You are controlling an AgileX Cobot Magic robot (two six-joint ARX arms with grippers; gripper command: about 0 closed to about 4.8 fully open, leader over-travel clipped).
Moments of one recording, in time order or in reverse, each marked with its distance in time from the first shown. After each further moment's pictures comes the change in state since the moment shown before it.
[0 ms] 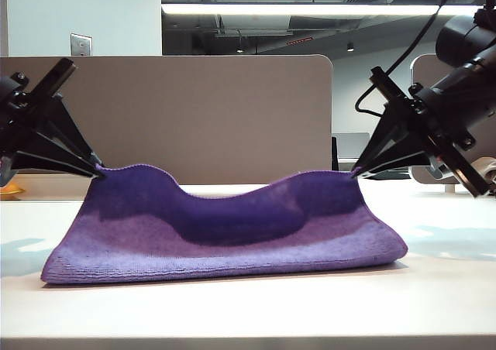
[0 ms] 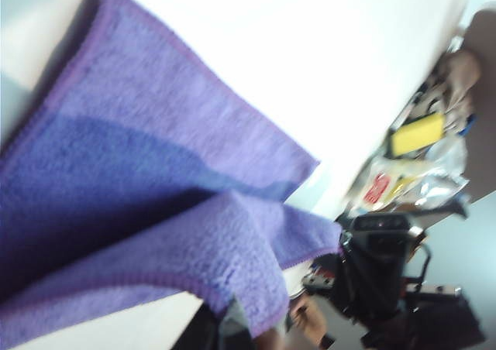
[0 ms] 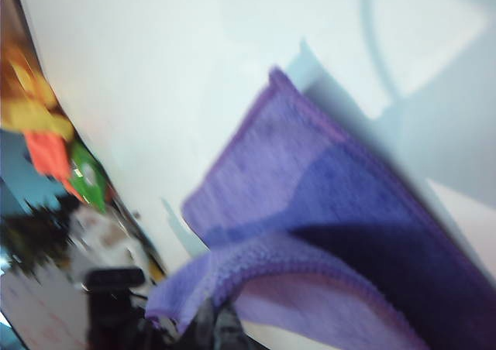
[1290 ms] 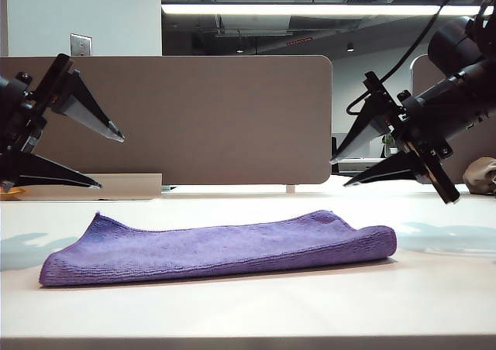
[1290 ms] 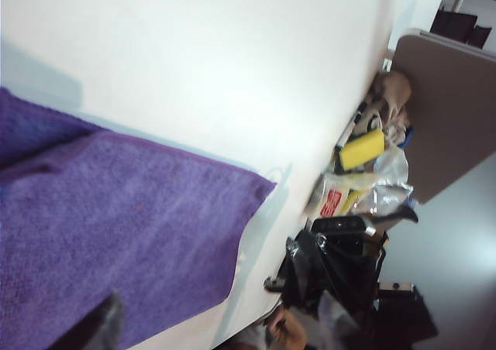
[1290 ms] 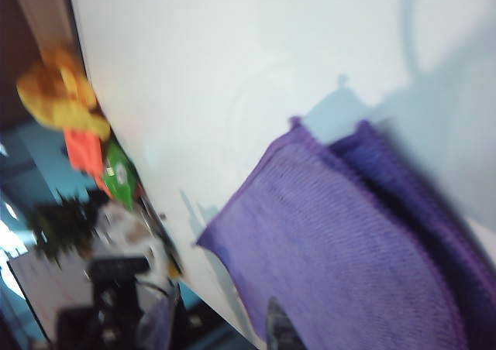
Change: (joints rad) left arm 0.032 0.070 0.002 0.226 0.027 -0.034; right arm 0.005 0.069 0.002 0.199 -0.032 0.041
